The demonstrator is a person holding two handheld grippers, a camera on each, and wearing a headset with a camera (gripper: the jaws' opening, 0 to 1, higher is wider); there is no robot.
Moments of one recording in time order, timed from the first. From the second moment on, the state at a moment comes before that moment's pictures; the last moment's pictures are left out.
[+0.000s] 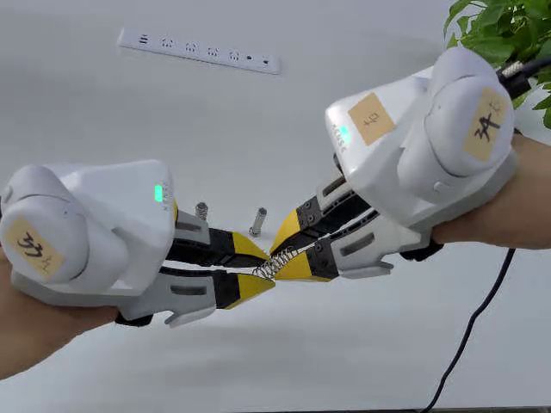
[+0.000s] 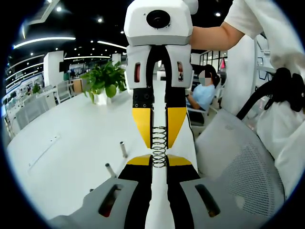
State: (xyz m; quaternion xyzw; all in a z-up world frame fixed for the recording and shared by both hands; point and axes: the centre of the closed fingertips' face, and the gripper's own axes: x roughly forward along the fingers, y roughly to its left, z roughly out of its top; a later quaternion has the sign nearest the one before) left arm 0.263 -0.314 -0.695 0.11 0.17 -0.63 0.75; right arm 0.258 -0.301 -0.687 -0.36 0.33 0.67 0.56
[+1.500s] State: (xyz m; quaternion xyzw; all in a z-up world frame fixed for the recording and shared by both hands) left arm 0.286 -0.230 -0.723 0.07 0.17 -0.55 0.82; right arm 0.350 -0.313 -0.707 -0.40 0.39 0.58 0.59
